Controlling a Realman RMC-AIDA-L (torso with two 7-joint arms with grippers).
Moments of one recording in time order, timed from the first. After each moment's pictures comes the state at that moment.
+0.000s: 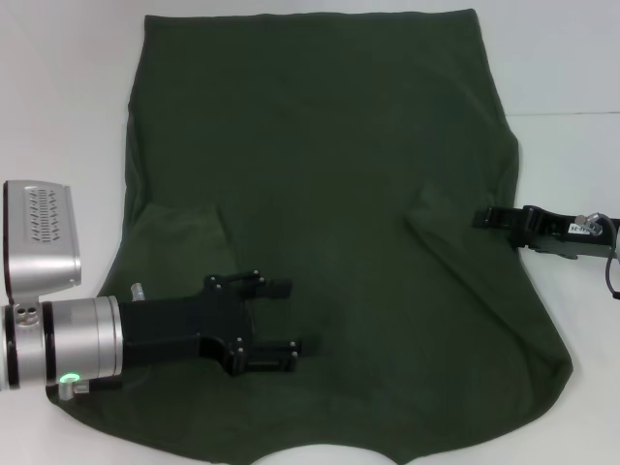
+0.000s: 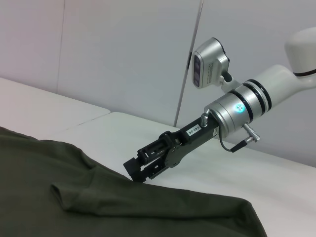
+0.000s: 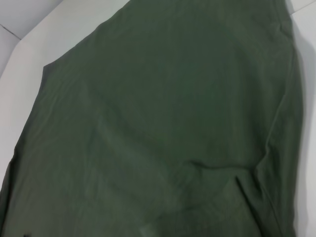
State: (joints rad) left arm -0.54 -2.16 0.74 0.60 2.01 1.51 -1.23; right arm 0.64 2.01 -0.70 -0.47 -2.12 -0.95 2.28
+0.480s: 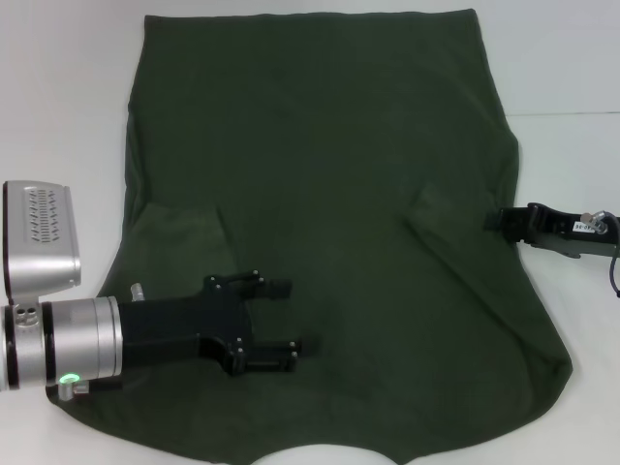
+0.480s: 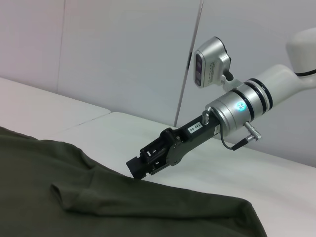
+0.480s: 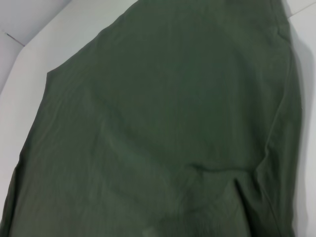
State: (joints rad) left arm -0.54 -2.16 0.74 0.60 2.01 1.51 -1.23; right arm 0.63 2.00 -0.69 -0.47 -2.11 -0.97 2.28
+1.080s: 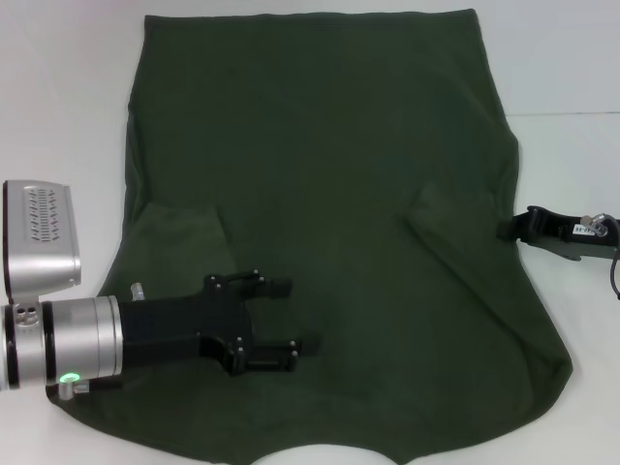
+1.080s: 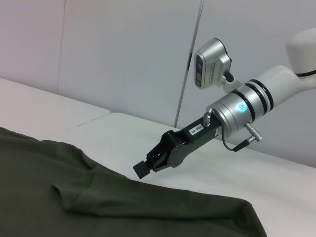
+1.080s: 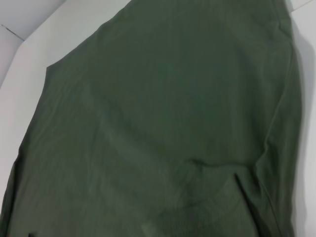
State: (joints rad) left arm -0.54 -2.16 0.74 0.60 2.01 1.51 -1.23; right arm 0.63 2.00 -0.70 -0.47 -2.11 -0.98 2.28
